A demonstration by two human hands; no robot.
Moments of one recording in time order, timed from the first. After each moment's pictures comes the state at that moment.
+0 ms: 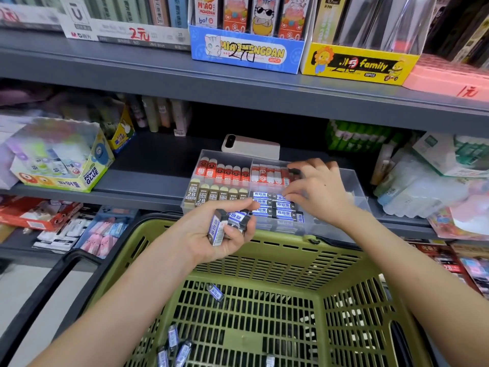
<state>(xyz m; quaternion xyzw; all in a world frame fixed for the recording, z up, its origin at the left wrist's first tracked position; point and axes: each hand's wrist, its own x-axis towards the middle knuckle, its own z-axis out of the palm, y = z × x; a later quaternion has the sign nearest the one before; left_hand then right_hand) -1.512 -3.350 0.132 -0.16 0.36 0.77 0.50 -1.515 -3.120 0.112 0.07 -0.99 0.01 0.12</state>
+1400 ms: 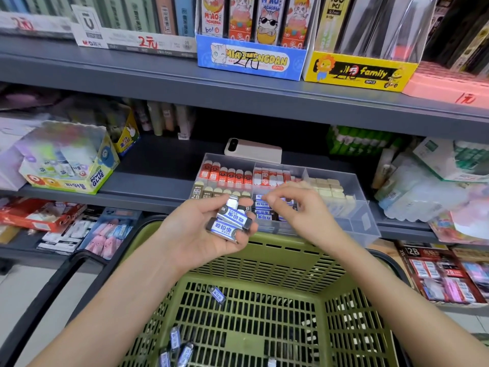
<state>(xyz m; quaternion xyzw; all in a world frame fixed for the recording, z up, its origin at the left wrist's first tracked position) -1.498 -3.367 0.151 -0.12 0.39 0.81 0.42 -1.479 -3.173 0.129 0.02 -0.91 0.40 0.08</state>
